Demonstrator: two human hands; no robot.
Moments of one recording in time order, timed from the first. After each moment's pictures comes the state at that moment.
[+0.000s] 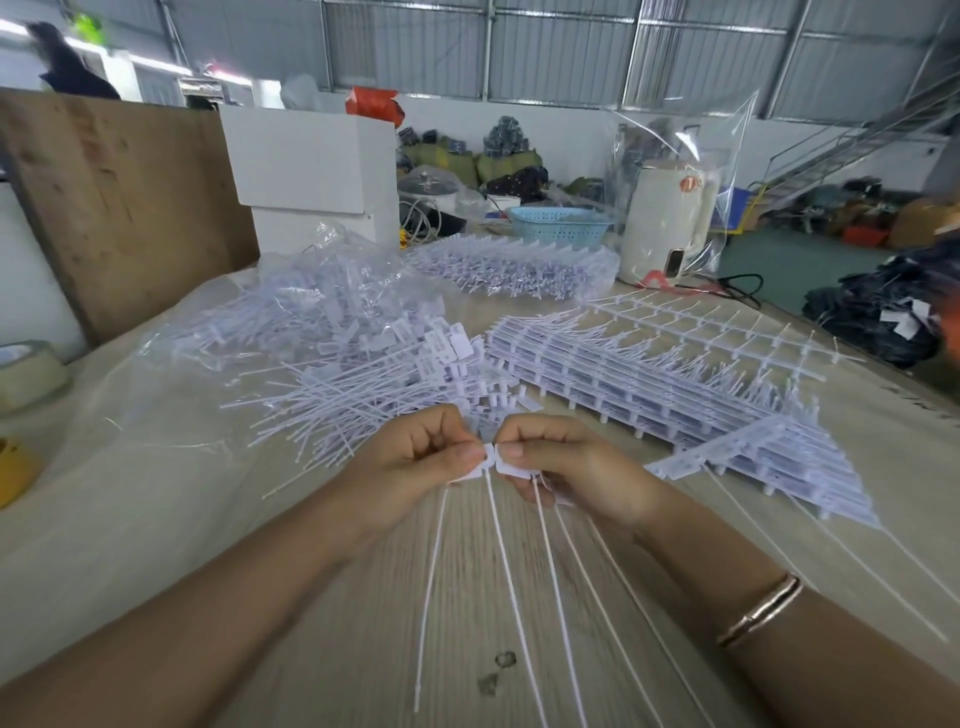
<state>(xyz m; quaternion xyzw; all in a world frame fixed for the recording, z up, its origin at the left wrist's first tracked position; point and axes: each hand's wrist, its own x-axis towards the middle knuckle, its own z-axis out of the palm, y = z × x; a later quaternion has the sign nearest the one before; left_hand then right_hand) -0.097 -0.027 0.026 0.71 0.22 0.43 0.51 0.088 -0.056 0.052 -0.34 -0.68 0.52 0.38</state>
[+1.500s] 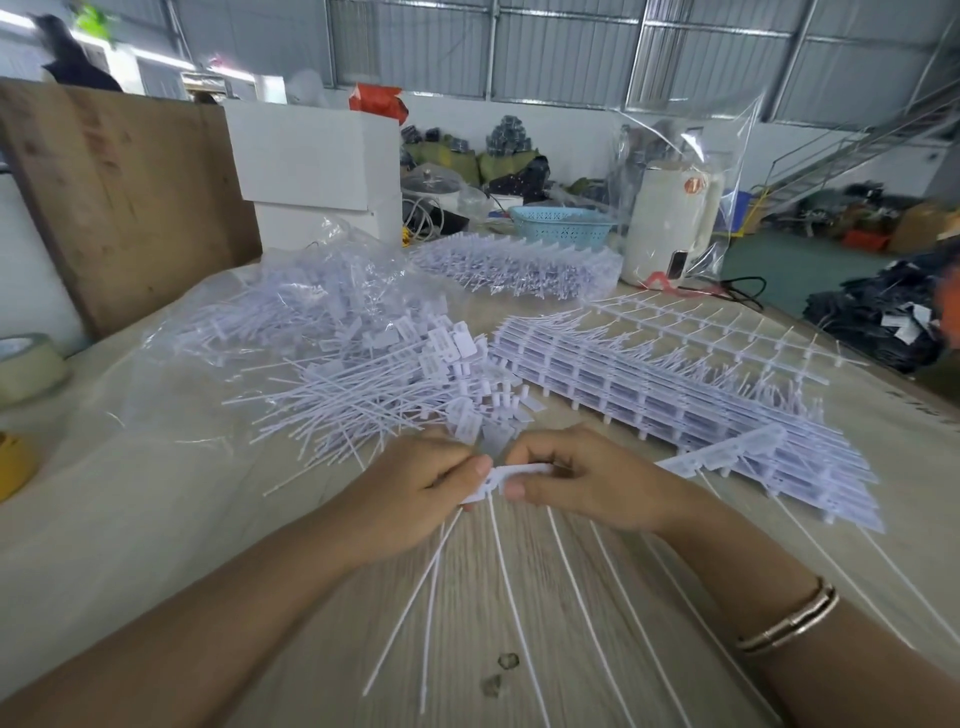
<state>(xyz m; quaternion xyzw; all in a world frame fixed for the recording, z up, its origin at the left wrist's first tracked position) -0.097 -0.031 0.022 0.86 0.33 0.32 0.21 0.104 -0.056 0.052 -0.42 -0.82 0.31 0.25</state>
